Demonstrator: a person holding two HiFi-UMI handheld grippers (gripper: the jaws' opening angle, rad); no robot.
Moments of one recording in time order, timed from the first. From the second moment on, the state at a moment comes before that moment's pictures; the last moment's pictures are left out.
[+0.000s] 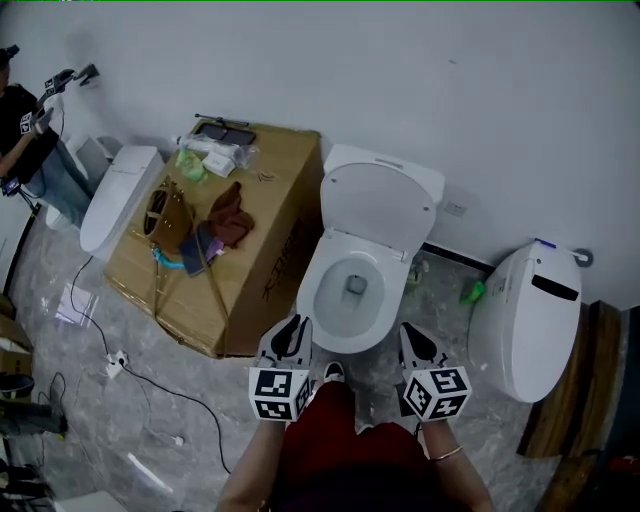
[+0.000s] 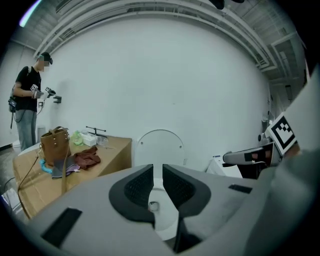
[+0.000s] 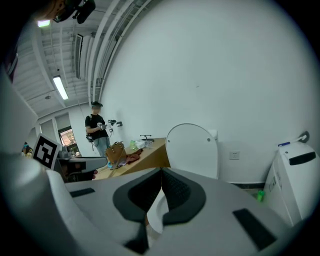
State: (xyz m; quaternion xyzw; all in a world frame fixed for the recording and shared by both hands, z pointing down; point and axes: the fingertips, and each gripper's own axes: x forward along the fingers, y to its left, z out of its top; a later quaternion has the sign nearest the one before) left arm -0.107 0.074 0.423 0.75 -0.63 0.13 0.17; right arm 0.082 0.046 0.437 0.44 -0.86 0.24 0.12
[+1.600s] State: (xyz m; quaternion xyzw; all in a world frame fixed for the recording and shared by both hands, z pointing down) left arm -0.182 0.004 0.713 0.66 -0.59 0.25 0.40; right arm 0.094 0.011 0.737 0.45 -0.68 0.52 0.27
